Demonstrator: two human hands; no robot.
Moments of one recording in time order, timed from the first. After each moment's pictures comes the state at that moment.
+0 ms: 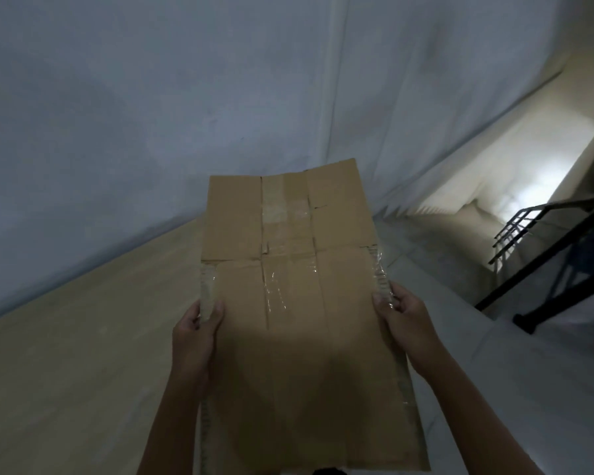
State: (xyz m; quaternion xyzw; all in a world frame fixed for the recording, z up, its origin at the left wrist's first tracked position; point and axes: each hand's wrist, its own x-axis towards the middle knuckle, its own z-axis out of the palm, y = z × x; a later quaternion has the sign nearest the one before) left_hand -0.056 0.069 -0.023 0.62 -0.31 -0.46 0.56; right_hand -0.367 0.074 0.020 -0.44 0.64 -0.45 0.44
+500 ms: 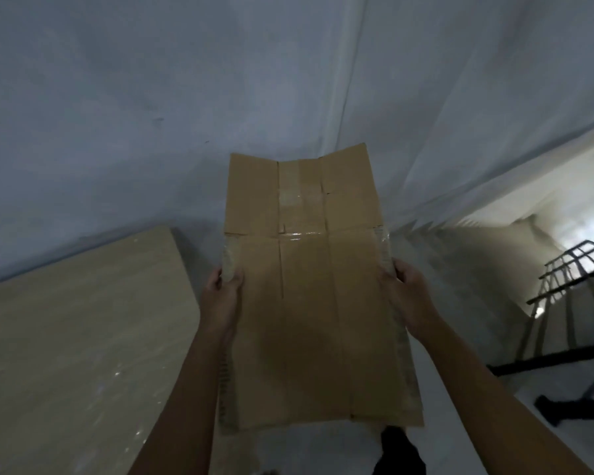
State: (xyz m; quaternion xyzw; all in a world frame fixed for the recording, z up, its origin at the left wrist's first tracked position) left_hand -0.237 -0.201 -0.061 0.69 -0.22 -0.42 0.54; right_hand -0.535 -0.258 -0.034 -0.50 0.65 -0.34 0.46
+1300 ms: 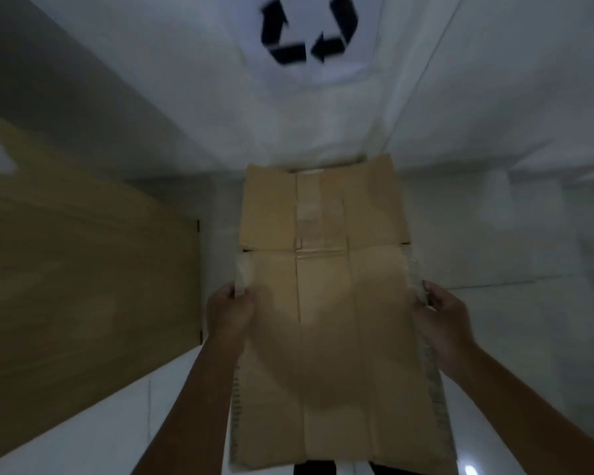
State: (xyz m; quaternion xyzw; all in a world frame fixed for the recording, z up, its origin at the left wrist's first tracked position) left_hand -0.356 -0.289 -0.519 0.85 0.07 -0.39 0.34; right_hand -0.622 -0.445 -0.500 -0.49 0.70 -0.09 0.51
